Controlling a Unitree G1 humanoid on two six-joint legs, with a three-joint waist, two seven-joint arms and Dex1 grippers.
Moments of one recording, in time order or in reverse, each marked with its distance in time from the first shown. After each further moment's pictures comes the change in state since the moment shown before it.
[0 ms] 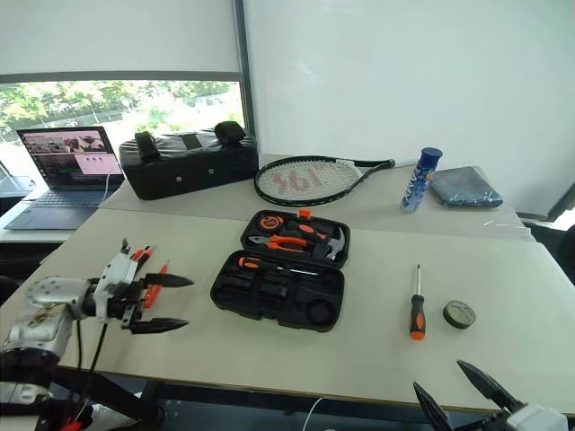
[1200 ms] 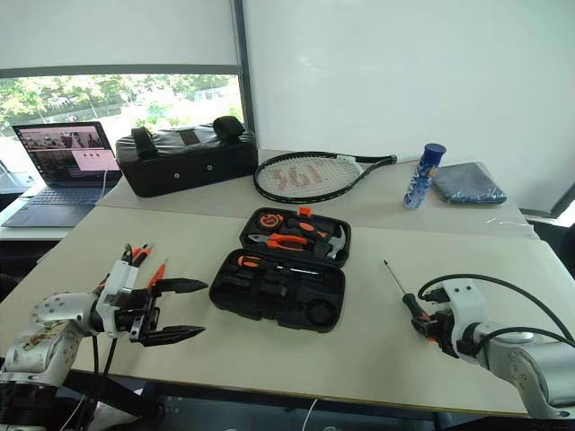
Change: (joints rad) left arm 0.157 -0.068 0.036 -0.360 -0.138 0.173 0.171; right arm -0.888 -0.501 0.212 0.133 0.116 1.325 -0.431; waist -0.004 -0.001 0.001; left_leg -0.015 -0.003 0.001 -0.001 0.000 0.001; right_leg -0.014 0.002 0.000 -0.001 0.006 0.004
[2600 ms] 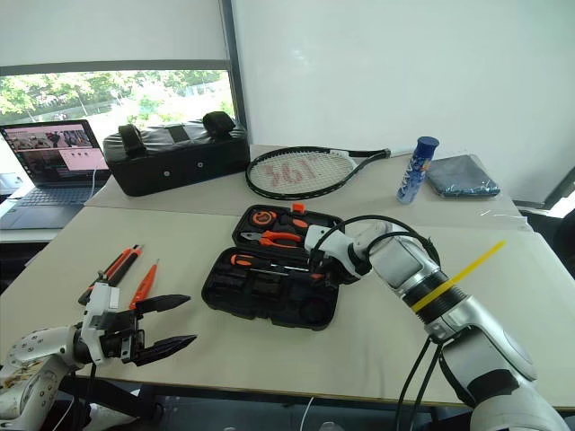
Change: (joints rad) left arm 0.224 -0.023 0.096 -0.144 -0.050 0.041 0.173; right arm -0.911 0.223 0.815 0.520 -0.609 -0.371 0.833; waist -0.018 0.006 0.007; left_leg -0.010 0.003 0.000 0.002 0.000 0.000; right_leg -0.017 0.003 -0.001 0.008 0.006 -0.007
